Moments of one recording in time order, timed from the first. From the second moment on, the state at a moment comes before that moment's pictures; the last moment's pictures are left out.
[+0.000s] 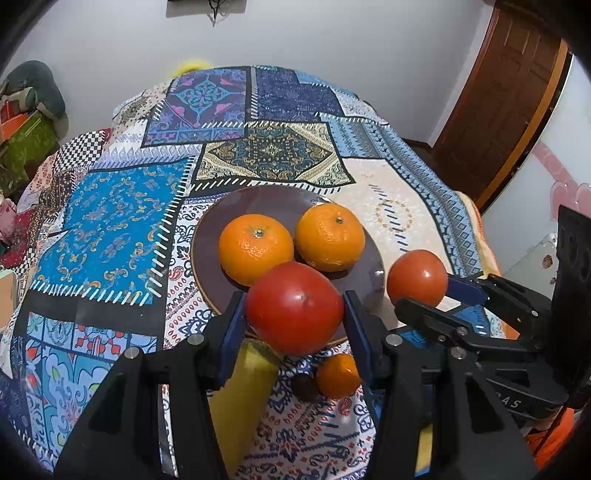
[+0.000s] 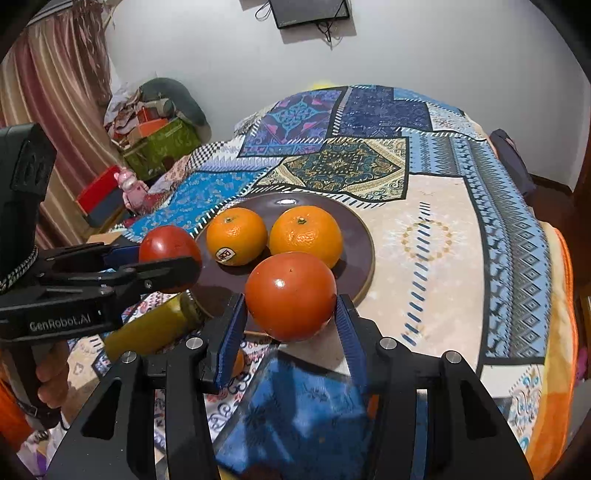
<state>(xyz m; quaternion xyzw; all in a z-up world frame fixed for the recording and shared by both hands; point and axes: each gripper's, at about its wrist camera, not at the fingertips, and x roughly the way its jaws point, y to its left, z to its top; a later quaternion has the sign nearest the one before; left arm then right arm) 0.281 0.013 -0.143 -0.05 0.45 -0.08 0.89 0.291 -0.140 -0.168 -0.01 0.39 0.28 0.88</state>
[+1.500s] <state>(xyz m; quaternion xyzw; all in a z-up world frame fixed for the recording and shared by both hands) 0.217 0.067 -0.141 -0.03 0.46 -0.04 0.89 0.248 -0.173 -0.143 -0.04 0.36 0.27 0.89</state>
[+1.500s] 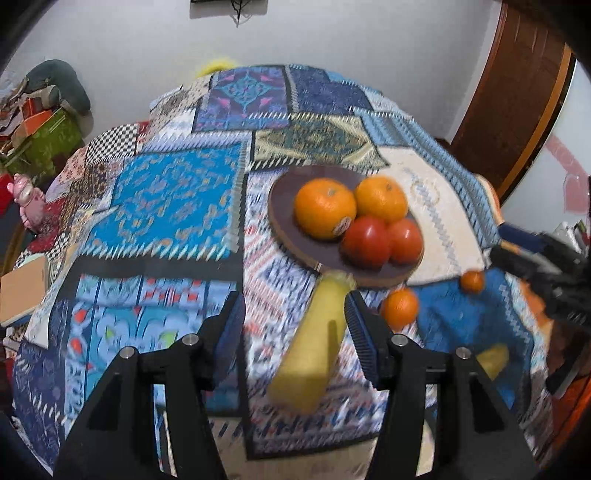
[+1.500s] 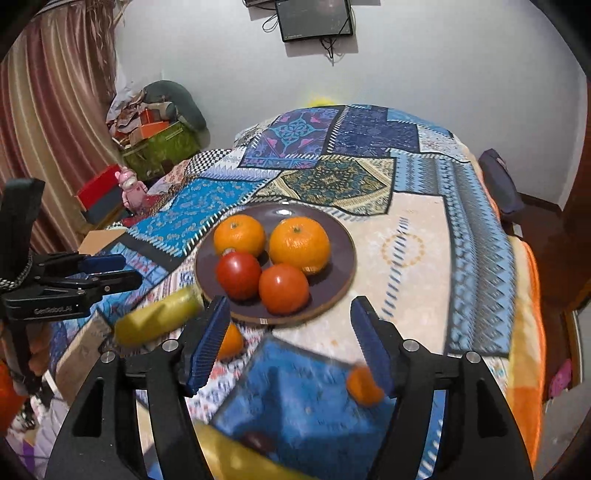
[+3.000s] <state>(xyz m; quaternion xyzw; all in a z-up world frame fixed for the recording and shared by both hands) 0.133 0.053 -0.181 -0.05 0.51 -0.06 0.86 0.192 -0.141 -0.207 -0.16 0.46 0.32 0.82</state>
